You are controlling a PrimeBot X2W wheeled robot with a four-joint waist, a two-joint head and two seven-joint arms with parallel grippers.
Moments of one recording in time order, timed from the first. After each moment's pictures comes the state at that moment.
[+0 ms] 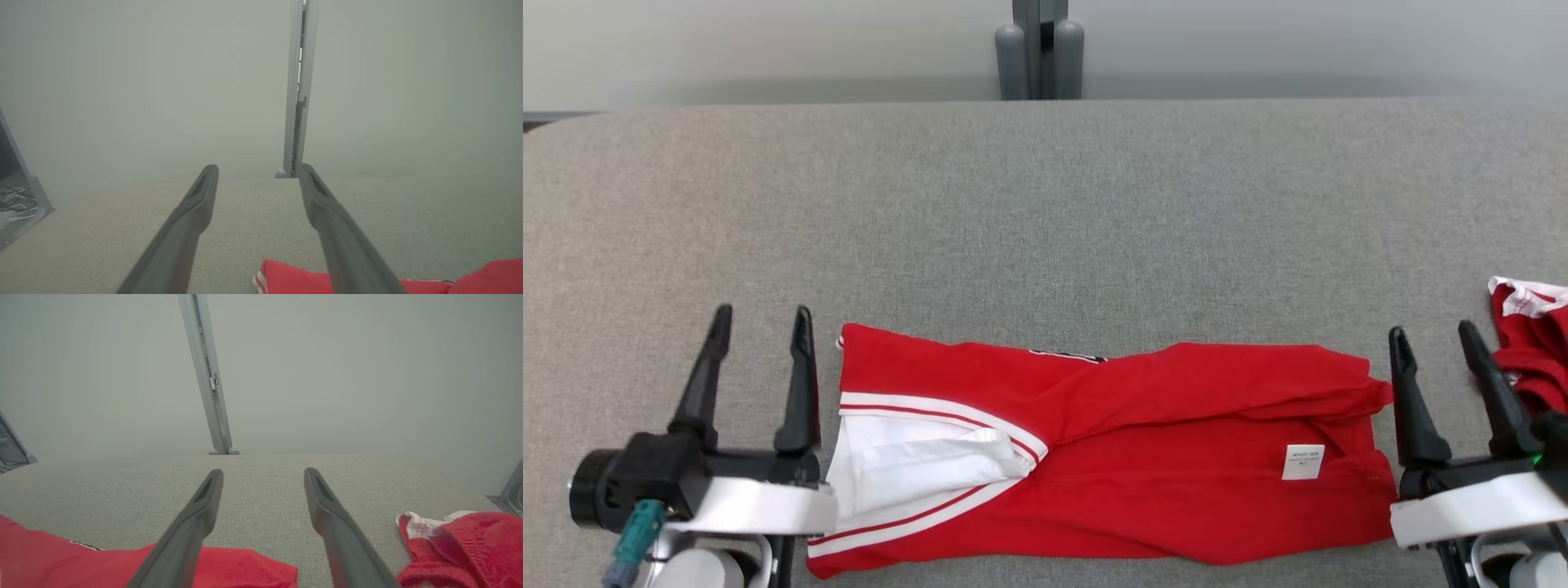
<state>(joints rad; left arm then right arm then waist) -0.09 0.24 -0.19 -0.02 -0.33 0.16 -0.26 -0.05 -0.10 -0.03 0.02 0.23 0.13 -0.18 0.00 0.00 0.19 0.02</state>
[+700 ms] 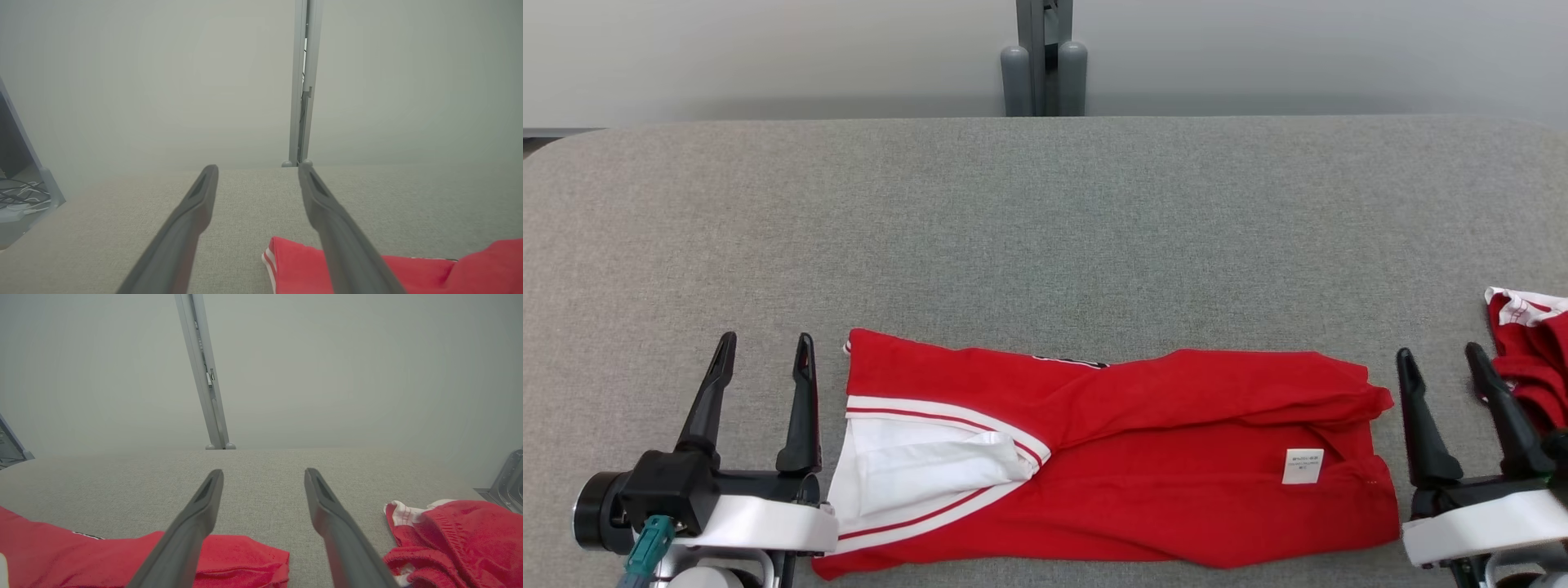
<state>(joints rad) -0.04 0.20 -0.14 0.03 -0.26 0.11 -0.26 0.01 -0.10 -0.04 -0.01 0.23 0.13 -0.15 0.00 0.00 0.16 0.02</state>
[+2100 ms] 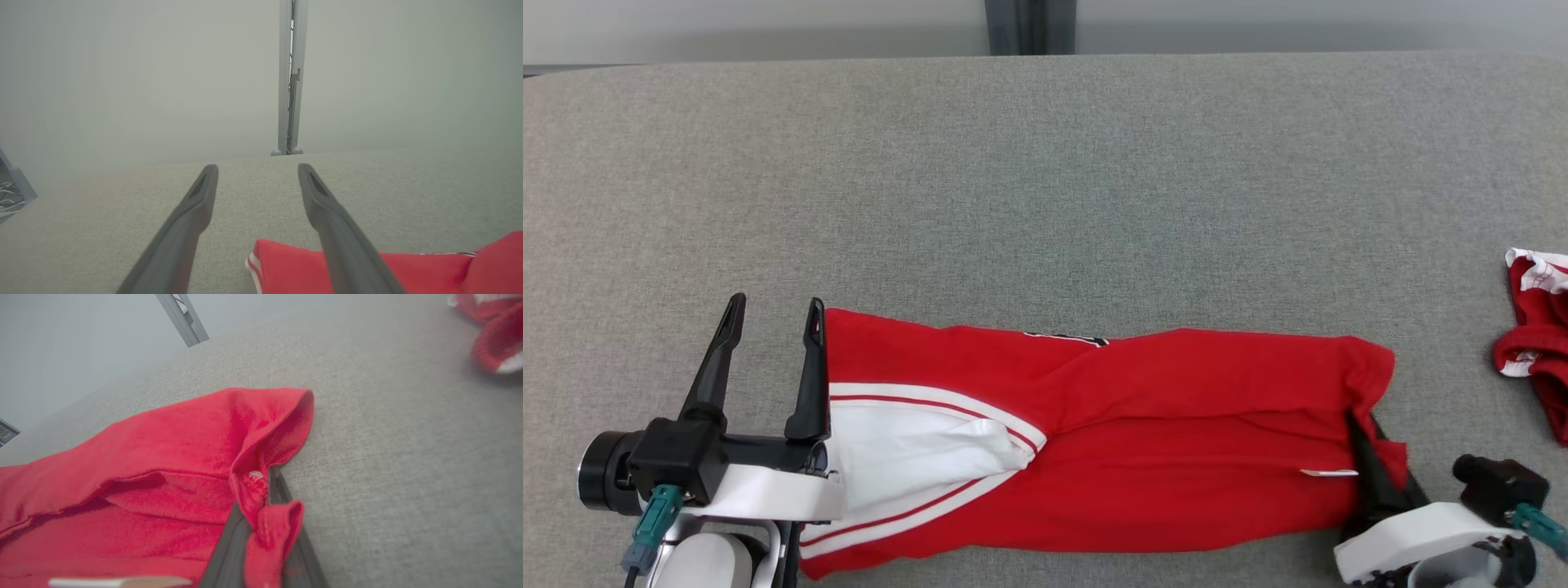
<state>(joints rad) -0.11 0.17 -0.12 0.04 -0.21 0.07 -0.26 -0.12 -0.07 0.12 0.45 0.46 0.13 -0.27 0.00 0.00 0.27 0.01</state>
